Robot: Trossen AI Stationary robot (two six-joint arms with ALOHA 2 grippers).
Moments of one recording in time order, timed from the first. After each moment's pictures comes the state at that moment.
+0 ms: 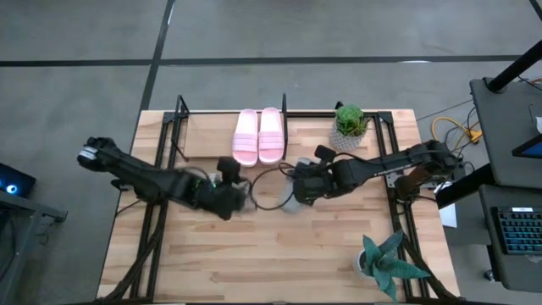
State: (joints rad) left arm -0.37 1.36 1.18 -0.75 -0.70 0.30; right arm 0.19 1.66 1.45 -1.05 0.64 0.42
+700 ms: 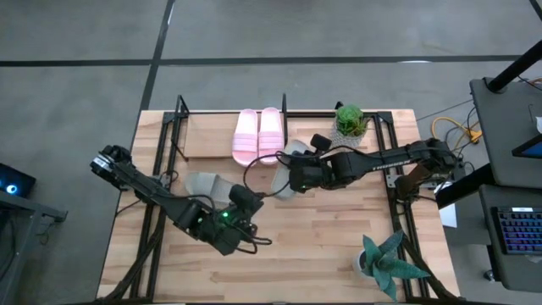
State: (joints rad) left arm -0.55 1.54 1.26 -0.40 -1.04 0.70; right arm 0.13 1.66 1.45 -0.89 0.77 0.26
